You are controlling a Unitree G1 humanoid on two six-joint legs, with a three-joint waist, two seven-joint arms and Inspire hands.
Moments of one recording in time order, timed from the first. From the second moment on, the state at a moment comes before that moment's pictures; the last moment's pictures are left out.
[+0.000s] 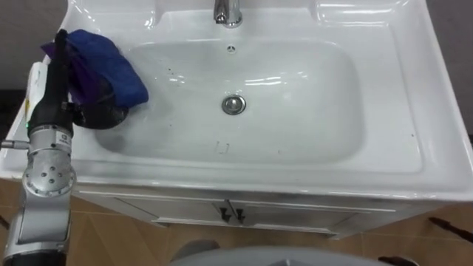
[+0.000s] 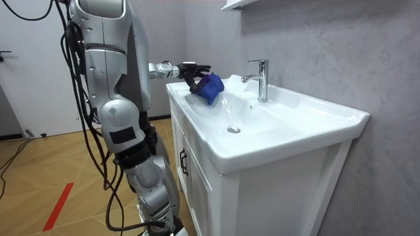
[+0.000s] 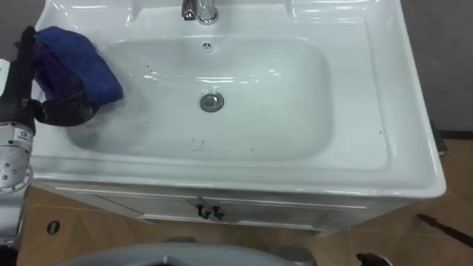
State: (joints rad) left arm 0.19 0.38 0.19 0.01 0.27 0.03 0.07; right arm 0.14 -0.35 0.02 1.20 -0.34 0.08 0.08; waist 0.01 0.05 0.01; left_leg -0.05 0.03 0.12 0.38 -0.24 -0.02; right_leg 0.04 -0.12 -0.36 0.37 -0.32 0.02
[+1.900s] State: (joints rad) left arm 0.15 0.42 0.39 -0.04 0.60 0.13 0.45; right arm 0.20 -0.34 0.01 1.20 -0.32 0.13 0.07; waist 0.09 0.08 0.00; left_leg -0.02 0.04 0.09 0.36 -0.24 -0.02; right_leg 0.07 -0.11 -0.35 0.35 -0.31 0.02
